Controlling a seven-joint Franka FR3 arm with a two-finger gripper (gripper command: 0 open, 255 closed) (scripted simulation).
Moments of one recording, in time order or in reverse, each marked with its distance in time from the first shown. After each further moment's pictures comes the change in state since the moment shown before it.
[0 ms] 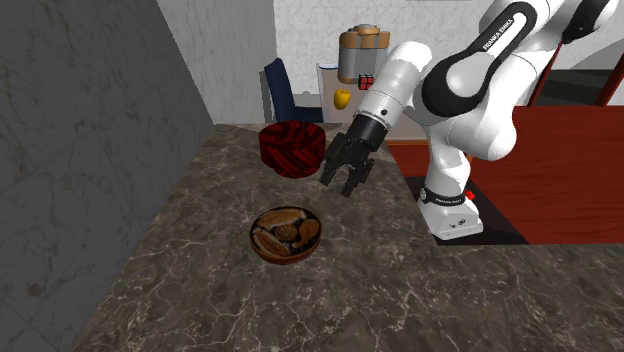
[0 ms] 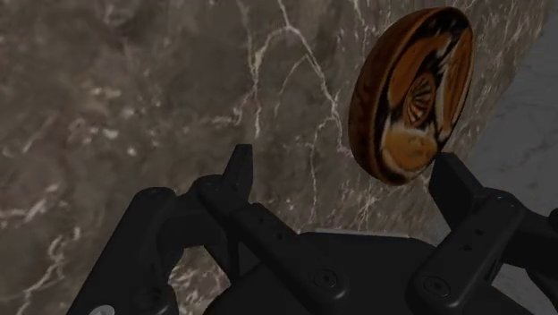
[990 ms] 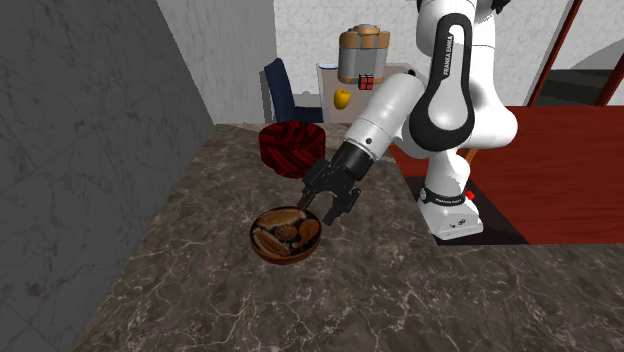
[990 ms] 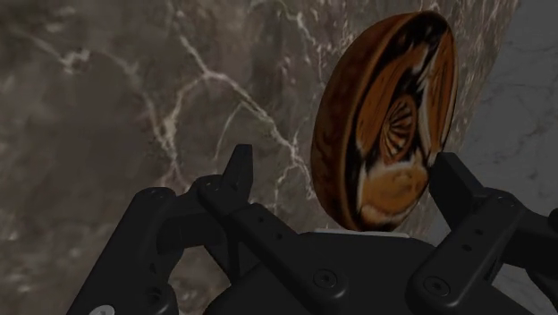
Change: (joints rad) arm 0.990 0.274 -0.836 0.110 -0.010 0.647 0.006
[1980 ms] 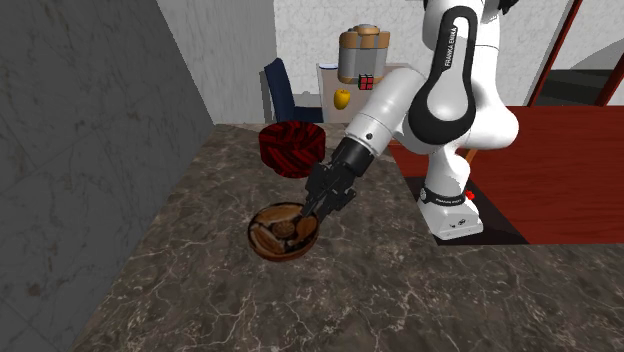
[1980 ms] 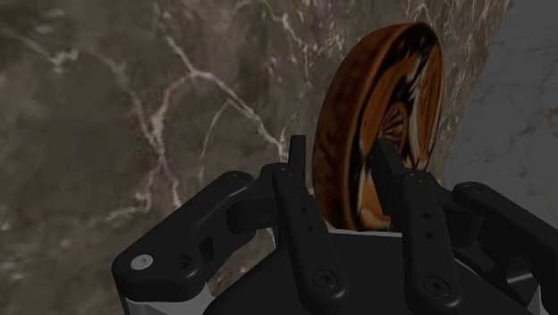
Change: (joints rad) arm -0.089 0.006 0.105 0.022 0.084 -0.049 -0.052
